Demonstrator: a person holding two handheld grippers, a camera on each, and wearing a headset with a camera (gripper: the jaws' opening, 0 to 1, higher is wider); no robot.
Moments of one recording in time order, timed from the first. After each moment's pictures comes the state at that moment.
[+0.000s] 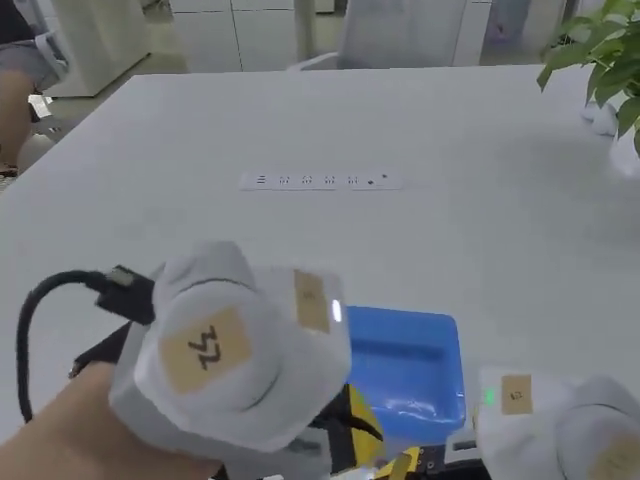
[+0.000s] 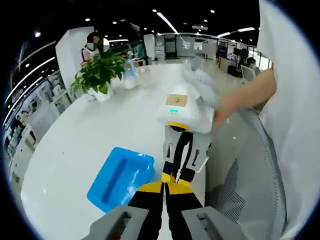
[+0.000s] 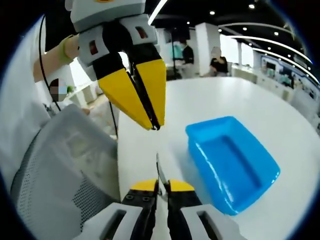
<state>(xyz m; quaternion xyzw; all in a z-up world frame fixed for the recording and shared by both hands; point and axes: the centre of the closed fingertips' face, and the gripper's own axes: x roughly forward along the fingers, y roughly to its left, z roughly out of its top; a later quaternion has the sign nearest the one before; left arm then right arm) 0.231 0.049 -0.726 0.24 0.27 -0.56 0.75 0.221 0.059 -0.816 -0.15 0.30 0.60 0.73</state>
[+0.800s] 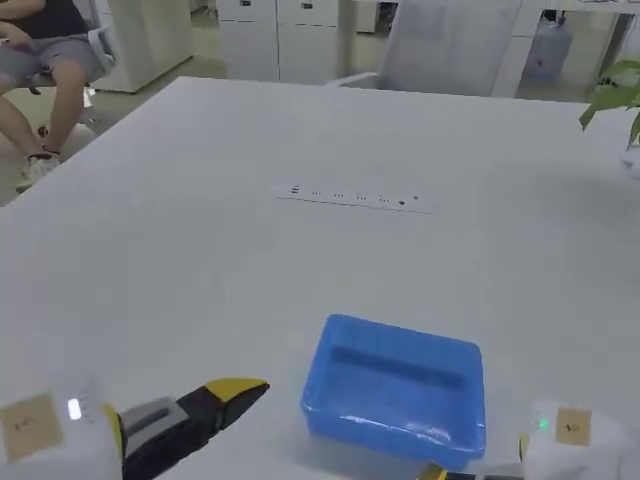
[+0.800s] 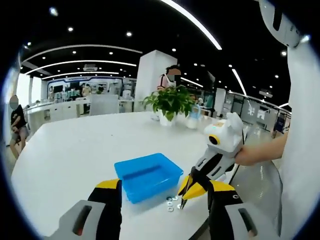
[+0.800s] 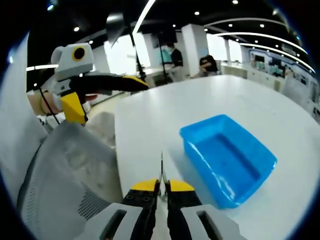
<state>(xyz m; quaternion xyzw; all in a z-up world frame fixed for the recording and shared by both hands) 0.226 0.137 -0.725 0.00 0.18 -0.35 0.92 0.223 0.057 -0.807 -0.11 0.31 0.57 0.75</state>
